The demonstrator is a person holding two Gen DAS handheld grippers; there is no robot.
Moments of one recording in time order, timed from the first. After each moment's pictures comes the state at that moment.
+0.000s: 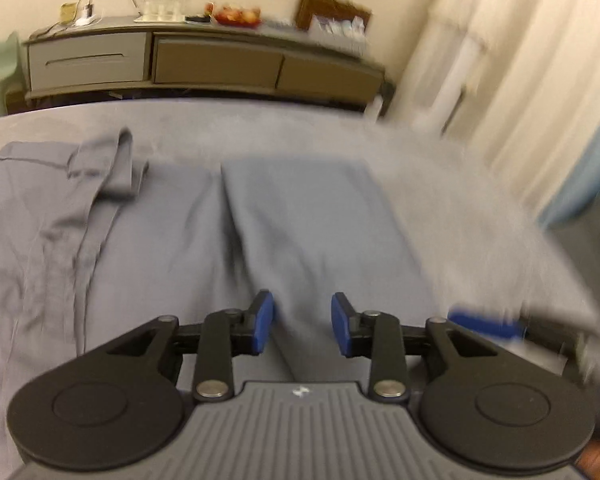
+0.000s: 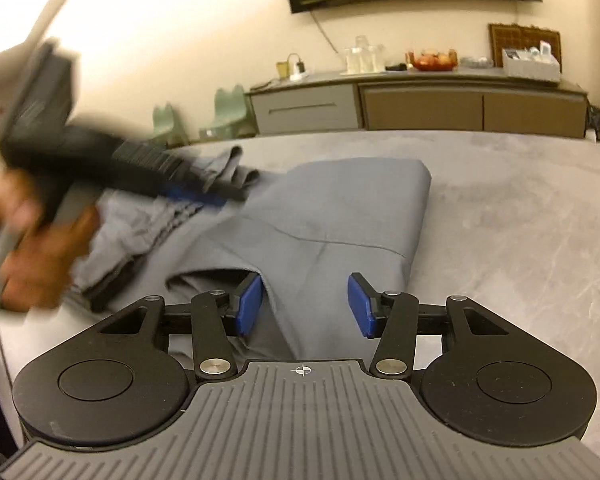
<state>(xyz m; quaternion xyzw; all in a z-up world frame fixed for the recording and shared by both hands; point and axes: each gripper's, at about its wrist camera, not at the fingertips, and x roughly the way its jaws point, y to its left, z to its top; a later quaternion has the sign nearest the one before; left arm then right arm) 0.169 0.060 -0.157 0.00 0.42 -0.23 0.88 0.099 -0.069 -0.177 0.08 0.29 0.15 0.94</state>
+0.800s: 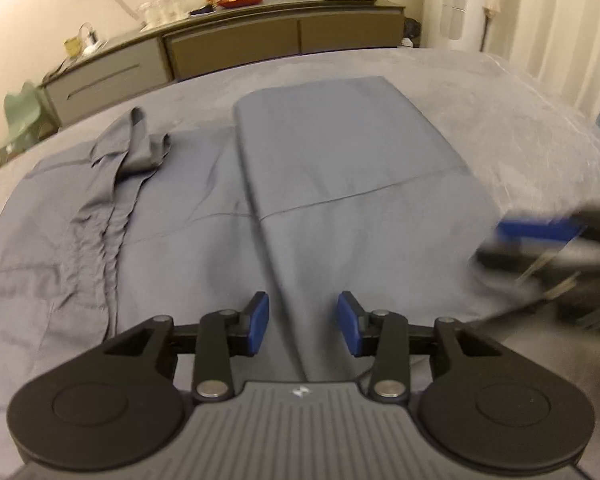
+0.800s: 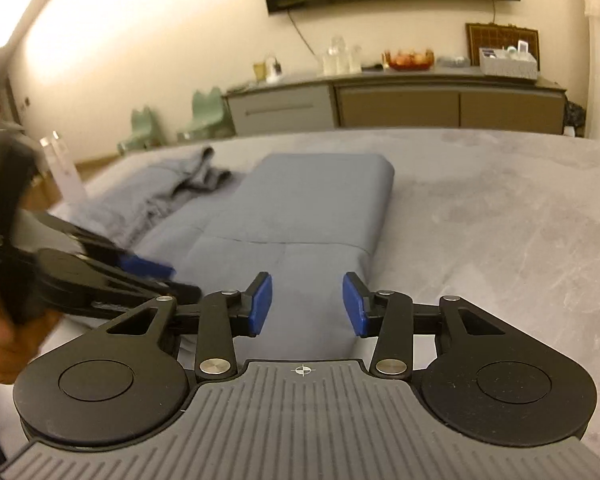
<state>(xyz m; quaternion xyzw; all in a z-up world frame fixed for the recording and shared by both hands) 0.140 0.044 -0.180 0.12 0.42 -0.18 0.88 0.105 -0.082 -0.193 0.05 0.33 0.11 0.94</state>
